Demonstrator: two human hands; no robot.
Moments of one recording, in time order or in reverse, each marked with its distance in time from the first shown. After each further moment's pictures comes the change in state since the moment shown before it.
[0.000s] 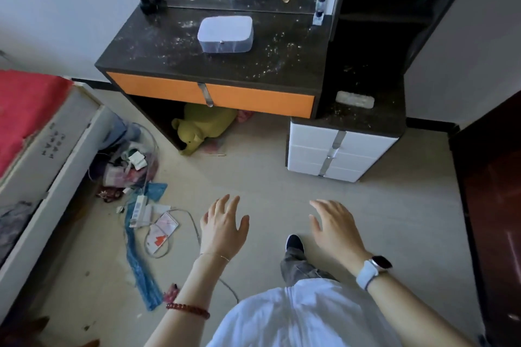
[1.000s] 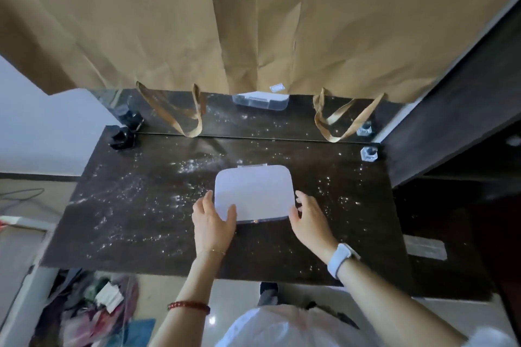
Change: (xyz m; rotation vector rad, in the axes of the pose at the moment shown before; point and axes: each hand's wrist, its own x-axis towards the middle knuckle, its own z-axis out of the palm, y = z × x) left_hand 0.545 -0.025 -0.185 -0.433 0.123 -0.108; right_hand 0.541 -0.162 -0.057 0.338 0.054 0.298
